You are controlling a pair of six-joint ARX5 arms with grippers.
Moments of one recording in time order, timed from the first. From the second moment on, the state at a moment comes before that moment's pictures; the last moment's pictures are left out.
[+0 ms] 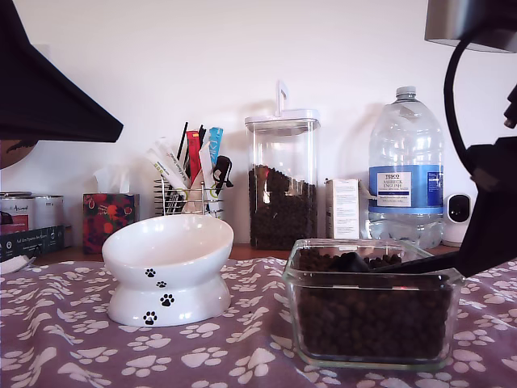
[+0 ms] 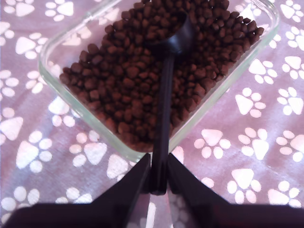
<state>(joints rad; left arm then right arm) -0.66 0.66 0.31 -0.04 0.38 -0.05 0.89 0.89 0.42 -0.41 0.26 0.13</state>
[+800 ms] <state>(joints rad) -0.66 0.66 0.31 -0.03 0.38 -0.05 0.79 0.89 0.43 -0.40 0.23 0.18</state>
